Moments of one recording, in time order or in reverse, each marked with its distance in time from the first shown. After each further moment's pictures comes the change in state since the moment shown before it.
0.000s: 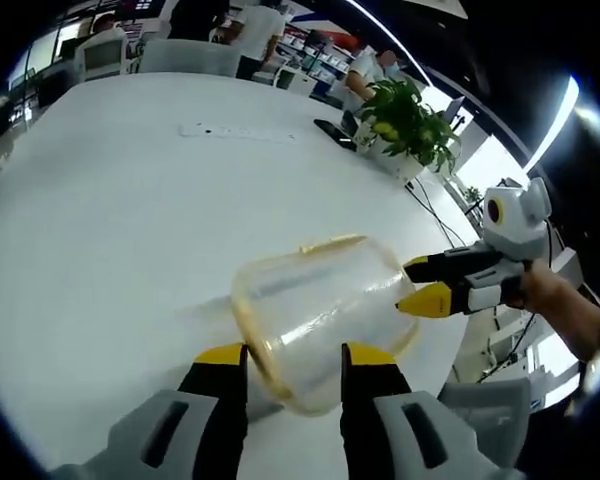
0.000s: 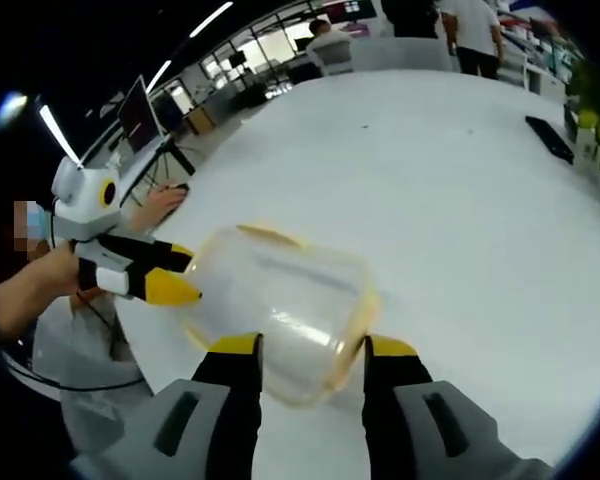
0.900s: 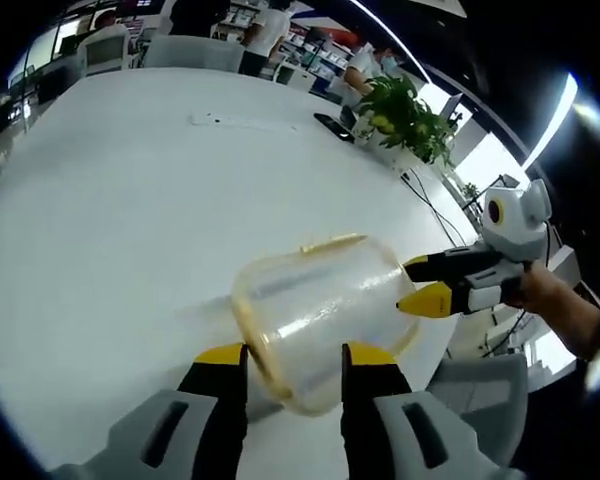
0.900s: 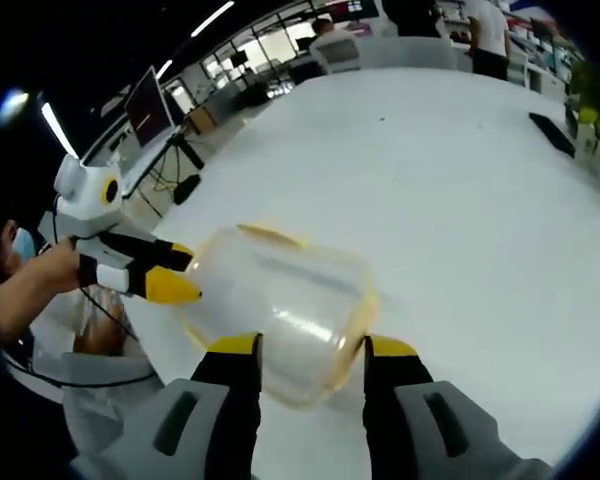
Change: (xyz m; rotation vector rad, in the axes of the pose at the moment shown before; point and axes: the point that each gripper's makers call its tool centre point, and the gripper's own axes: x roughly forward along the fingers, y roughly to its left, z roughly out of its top) left arm -0.030 0.010 -0.032 -0.002 0.025 -0.010; right arm 0.001 0.039 -0.024 0.002 0.002 0.001
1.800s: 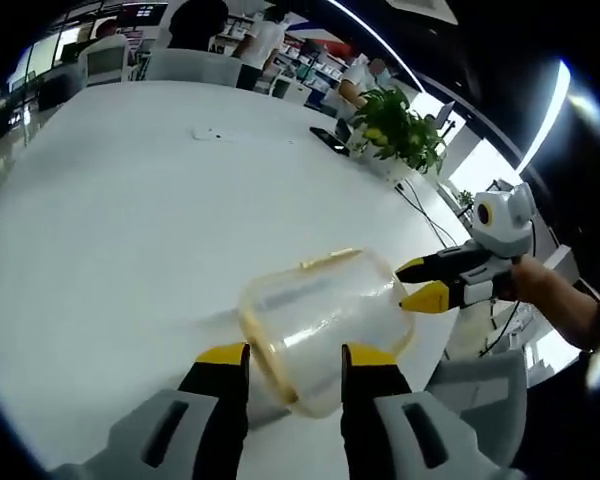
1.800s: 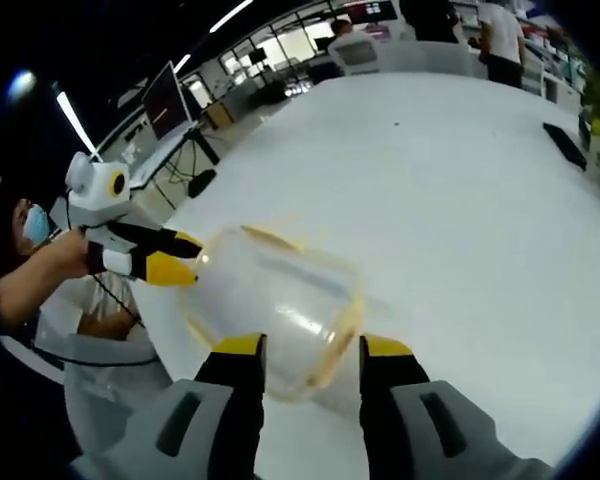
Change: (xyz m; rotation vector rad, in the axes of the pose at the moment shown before) left arm -0.015 0.003 0.010 0.023 -0.070 -0.012; right arm -0.011 -0.004 0.004 -0.078 -0.003 0.067
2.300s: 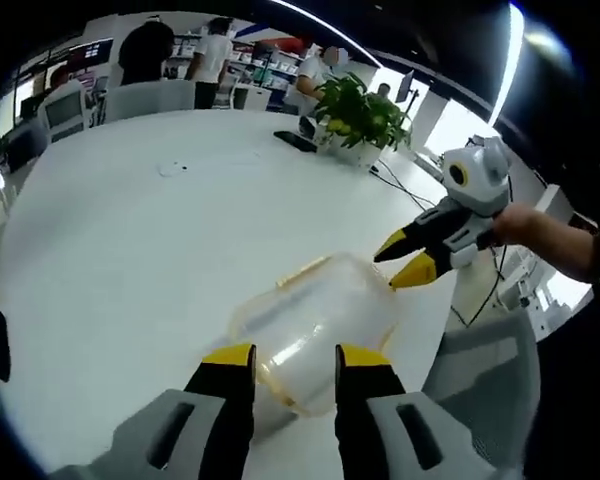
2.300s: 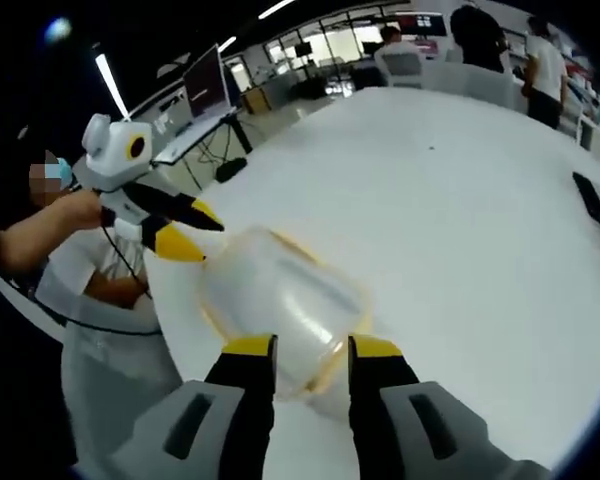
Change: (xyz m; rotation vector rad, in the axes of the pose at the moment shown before) left arm -0.009 -0.021 0.014 0.259 0.013 -0.042; right arm -0.009 0.011 0.015 -0.181 0.014 0.087
